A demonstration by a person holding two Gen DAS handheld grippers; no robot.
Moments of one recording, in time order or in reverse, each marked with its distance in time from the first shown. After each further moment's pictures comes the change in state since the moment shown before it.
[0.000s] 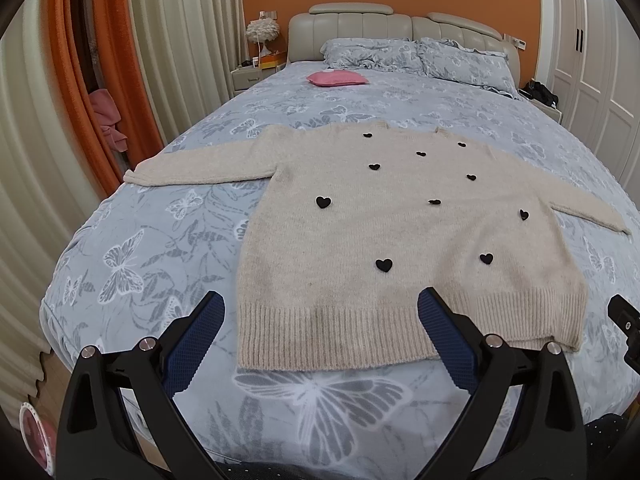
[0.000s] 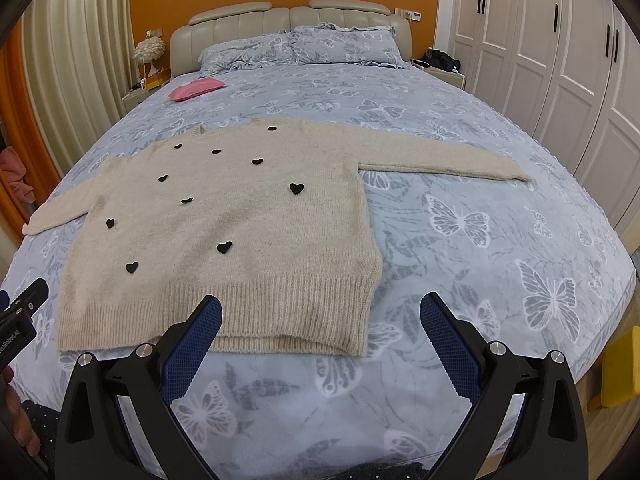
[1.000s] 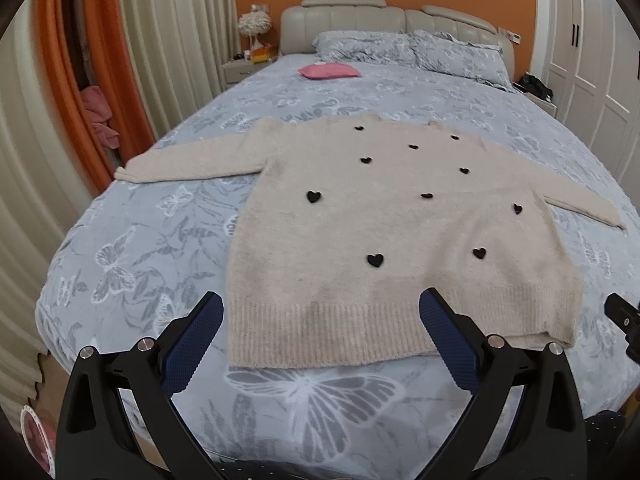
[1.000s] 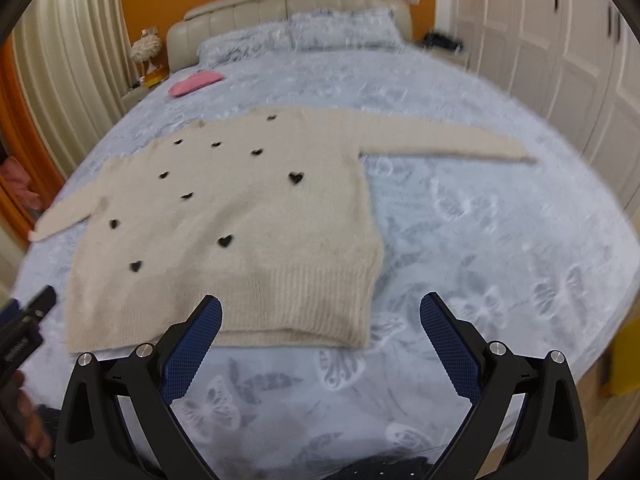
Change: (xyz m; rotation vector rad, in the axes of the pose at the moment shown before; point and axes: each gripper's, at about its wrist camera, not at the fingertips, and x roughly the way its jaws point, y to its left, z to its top) left arm 0.005 -0.008 -0.001 0.018 0.044 -0.036; right arm 0.011 -0.030 0.015 0.107 0.080 0.133
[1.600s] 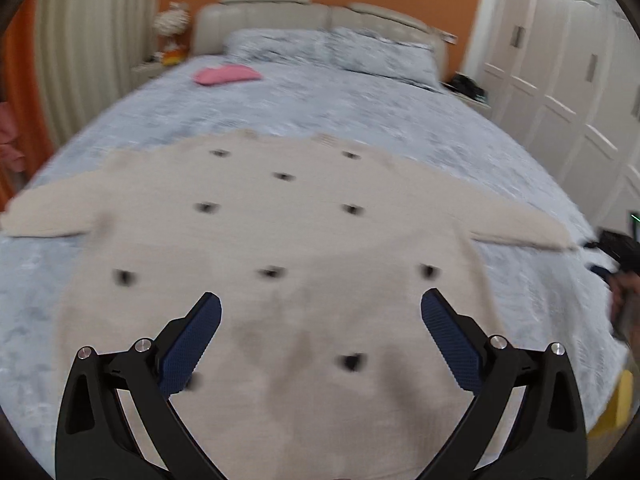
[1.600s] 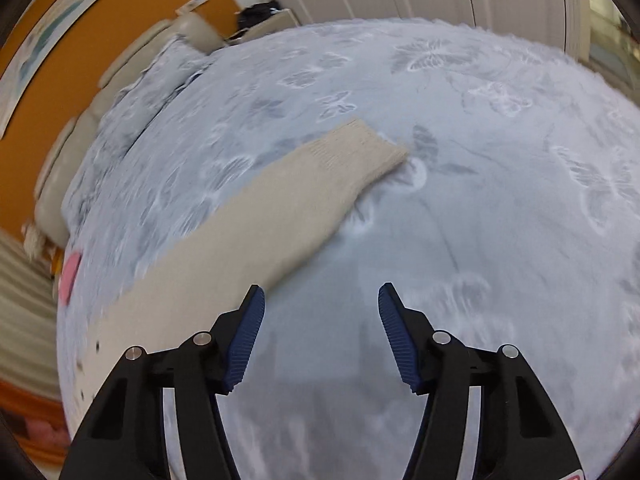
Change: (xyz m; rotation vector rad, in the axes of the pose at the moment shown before) left arm 0.097 -0.125 0.079 0.065 0.003 -0.324; right arm 0.170 -0.357 0.185 0.654 -0.013 -0.143
